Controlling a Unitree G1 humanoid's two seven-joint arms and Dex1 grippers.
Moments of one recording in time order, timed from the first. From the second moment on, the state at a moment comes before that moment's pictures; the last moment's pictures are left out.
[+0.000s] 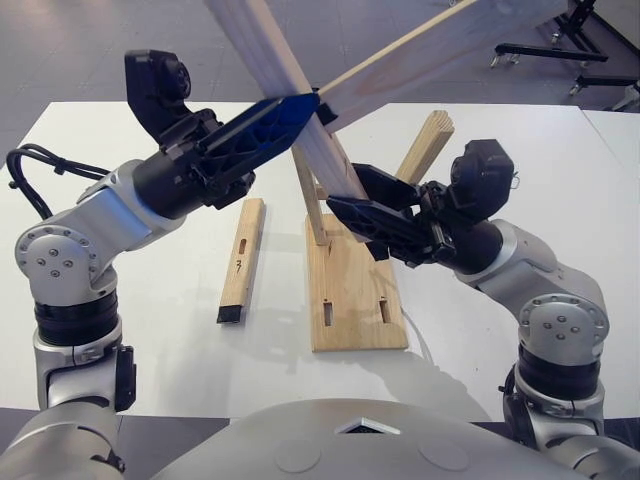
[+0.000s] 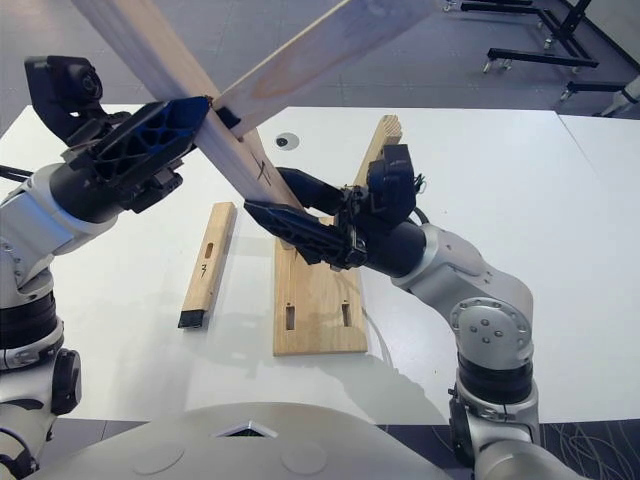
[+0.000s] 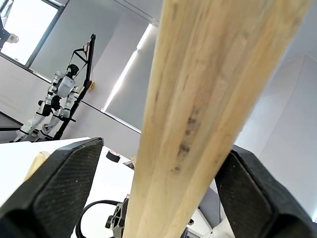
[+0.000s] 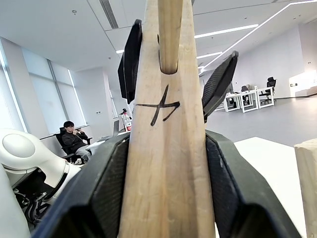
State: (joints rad) left arm -0.41 0.56 0.14 -0.42 -1.80 0.83 -0.34; right arm -0.17 -0.40 -0.03 -0.67 1.21 0.69 0.58
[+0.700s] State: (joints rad) left arm -0.41 0.53 0.14 -0.42 -1.77 0.81 -0.35; right arm -0.15 -0.42 0.03 -0.64 1.12 0.67 0.63
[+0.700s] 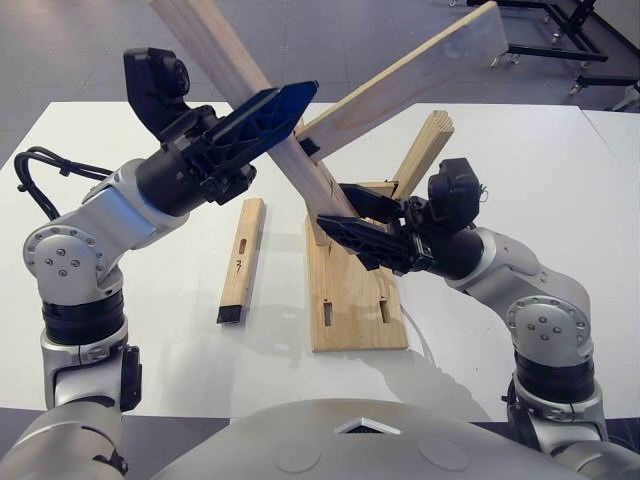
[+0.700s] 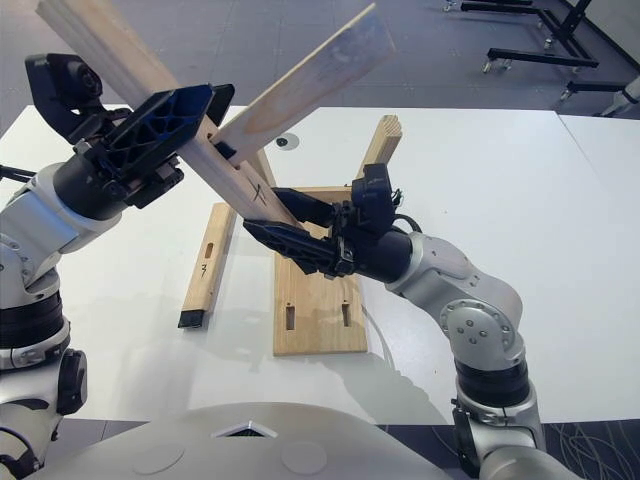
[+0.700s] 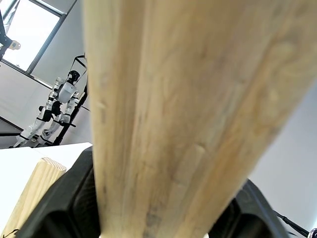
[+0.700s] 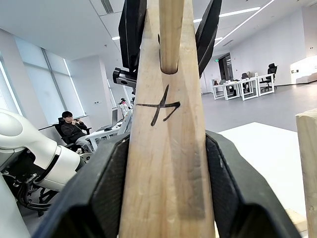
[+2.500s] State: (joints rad) left arm -0.03 0.57 0.01 -0.71 -1.03 0.68 -0.73; right arm -0.23 -0.44 -0.40 -0.37 1.13 0.46 0.10
